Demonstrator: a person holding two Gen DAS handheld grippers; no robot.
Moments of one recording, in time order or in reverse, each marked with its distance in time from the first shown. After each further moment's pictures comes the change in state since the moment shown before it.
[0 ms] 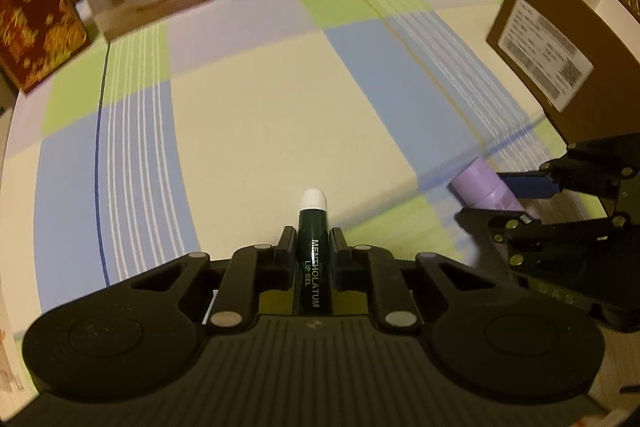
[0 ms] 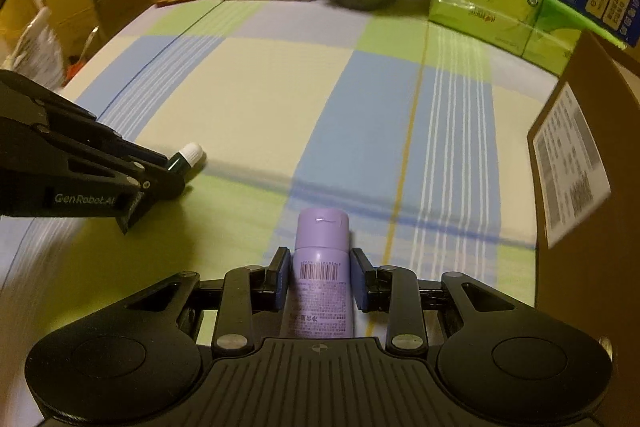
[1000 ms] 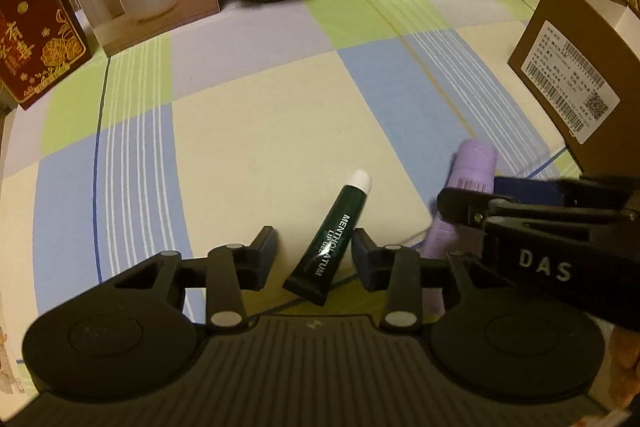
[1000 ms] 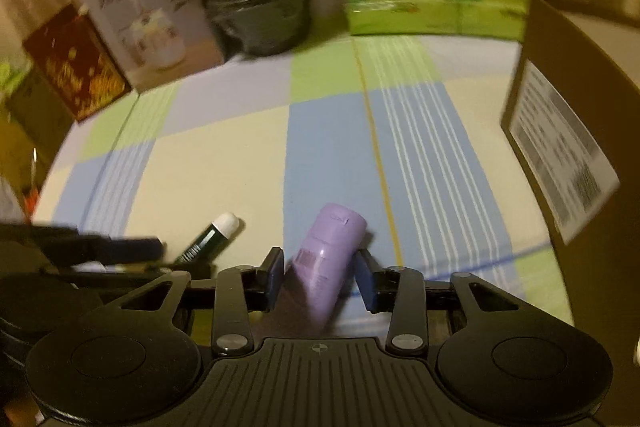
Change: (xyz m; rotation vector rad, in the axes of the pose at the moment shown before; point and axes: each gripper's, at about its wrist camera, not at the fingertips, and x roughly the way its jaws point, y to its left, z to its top) left arm 0.019 0.004 0.031 -0.013 -0.017 0.034; right arm 0.022 -0.012 0.052 0.366 -0.076 -0.089
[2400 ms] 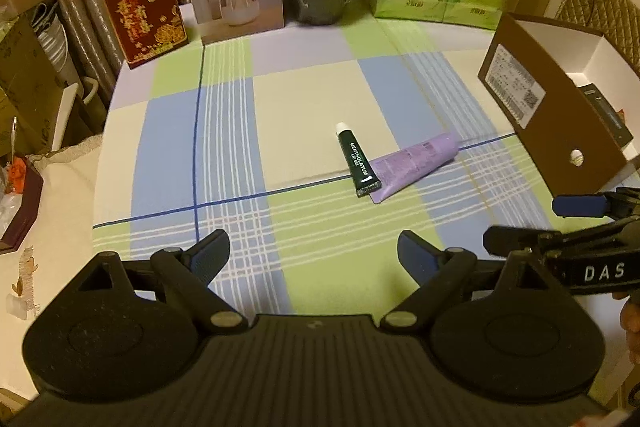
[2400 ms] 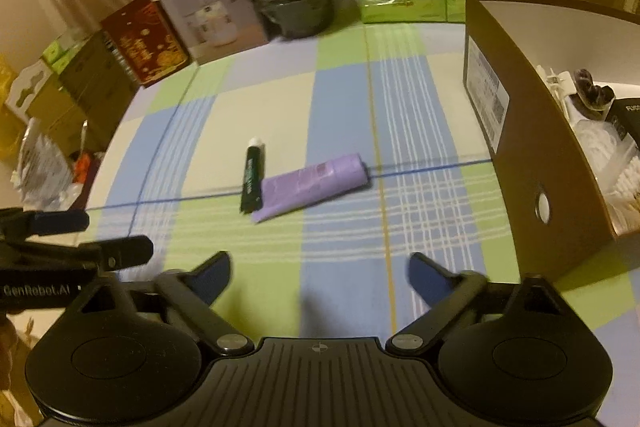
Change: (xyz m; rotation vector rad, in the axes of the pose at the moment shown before) left arm -0.137 -0.015 -0.075 -0.120 -0.067 0.083; right arm -0.102 -0.020 -0.057 0.004 0.038 0.113
